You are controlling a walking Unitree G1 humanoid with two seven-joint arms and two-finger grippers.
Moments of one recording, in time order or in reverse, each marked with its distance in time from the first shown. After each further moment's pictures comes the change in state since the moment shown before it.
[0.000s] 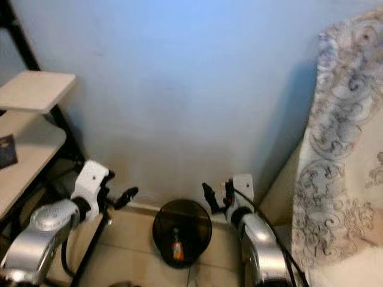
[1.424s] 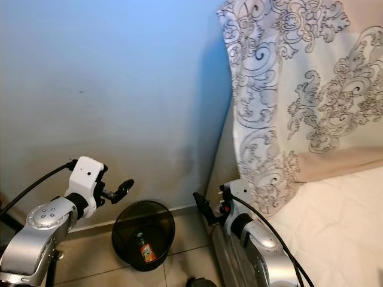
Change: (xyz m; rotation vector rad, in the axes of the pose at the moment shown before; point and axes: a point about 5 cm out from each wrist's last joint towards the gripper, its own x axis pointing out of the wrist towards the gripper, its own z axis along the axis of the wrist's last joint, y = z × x) left arm -0.006 0.001 0.012 0.017 -0.051 0.089; right arm -0.020 0.013 0.007 -0.011 0.044 0.170
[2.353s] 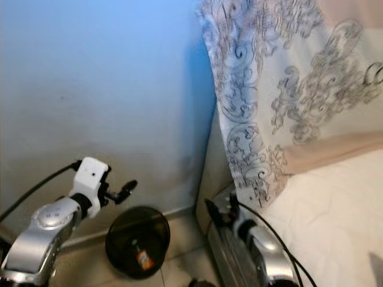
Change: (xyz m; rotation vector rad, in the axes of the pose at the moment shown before) left arm 0.004 -0.005 -0.001 0.011 0.000 -0.015; right arm 0.011 -0.035 -0.045 0.017 0.068 -0.090
